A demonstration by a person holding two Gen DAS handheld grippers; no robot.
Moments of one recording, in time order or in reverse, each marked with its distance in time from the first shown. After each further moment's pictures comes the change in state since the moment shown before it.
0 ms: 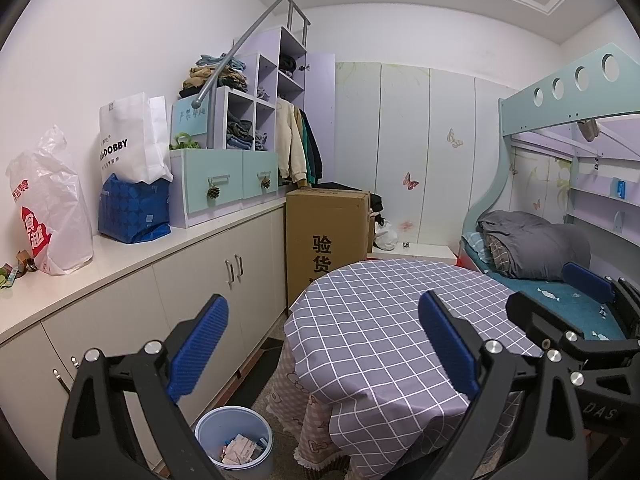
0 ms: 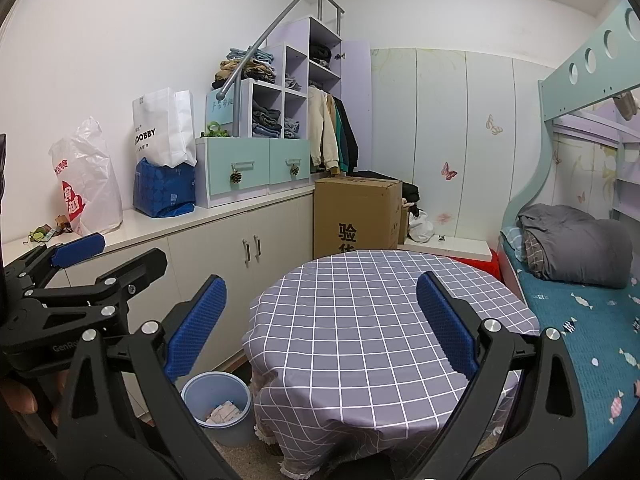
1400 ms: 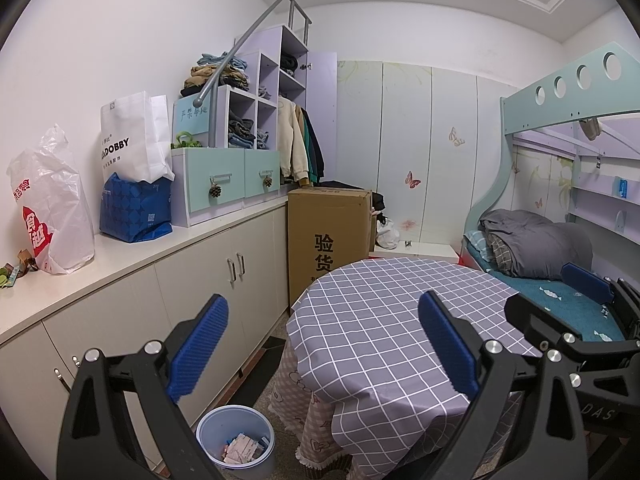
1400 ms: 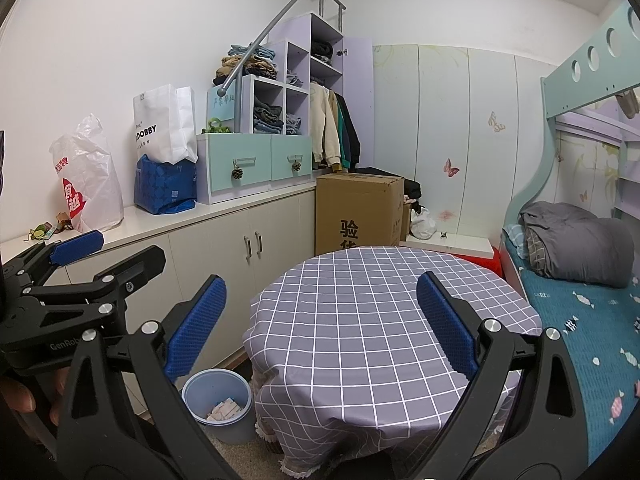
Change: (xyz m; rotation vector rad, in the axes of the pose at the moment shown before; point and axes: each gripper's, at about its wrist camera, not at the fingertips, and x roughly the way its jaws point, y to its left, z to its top) left arm 0.000 0.003 -0.002 0.003 0.003 0.001; right arm 0.003 0.007 0.002 0.006 0.008 0.000
